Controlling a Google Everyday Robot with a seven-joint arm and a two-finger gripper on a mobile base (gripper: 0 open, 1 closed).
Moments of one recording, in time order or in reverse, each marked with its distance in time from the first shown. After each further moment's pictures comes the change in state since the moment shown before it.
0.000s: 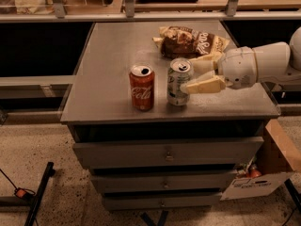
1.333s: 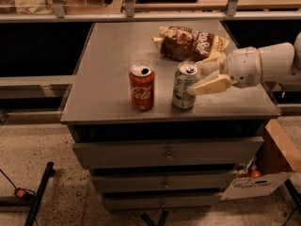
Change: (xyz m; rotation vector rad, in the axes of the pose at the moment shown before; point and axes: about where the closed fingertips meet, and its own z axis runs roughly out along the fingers) arm 0.017 -0.019 -0.015 0.043 0.011 0.050
